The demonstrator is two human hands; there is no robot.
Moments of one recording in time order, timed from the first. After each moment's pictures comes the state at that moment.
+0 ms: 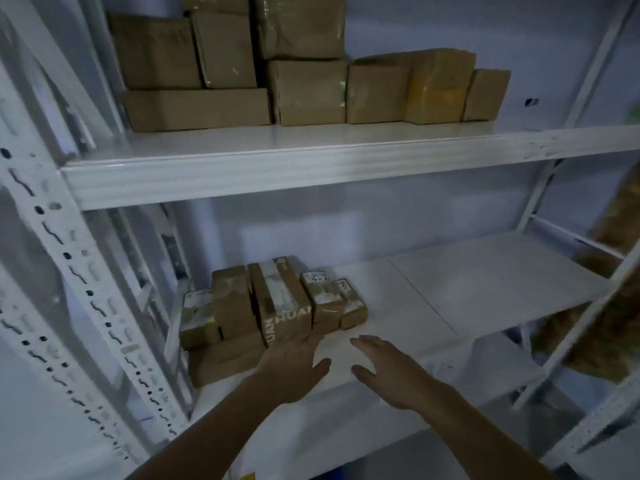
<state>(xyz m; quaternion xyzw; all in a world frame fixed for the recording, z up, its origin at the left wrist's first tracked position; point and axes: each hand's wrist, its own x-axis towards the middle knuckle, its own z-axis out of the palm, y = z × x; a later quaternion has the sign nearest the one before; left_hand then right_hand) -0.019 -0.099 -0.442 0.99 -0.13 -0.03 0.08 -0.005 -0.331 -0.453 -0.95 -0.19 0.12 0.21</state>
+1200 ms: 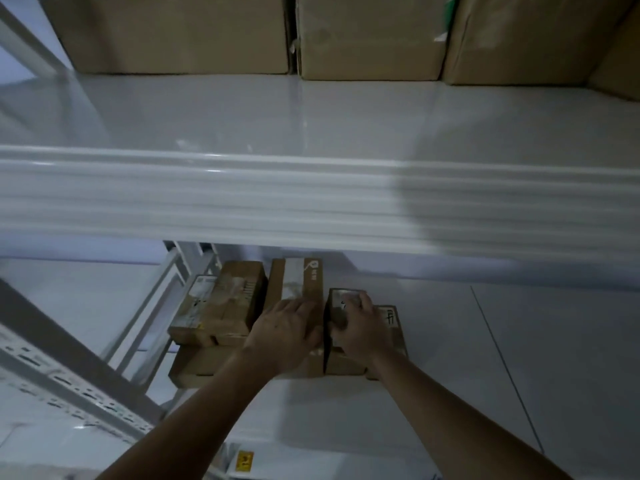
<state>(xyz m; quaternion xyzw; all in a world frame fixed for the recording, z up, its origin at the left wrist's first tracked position) 0.148 -0.070 -0.468 0.99 0.06 0.03 0.10 0.253 -0.232 -0.503 -0.93 -0.24 0.14 0.24</state>
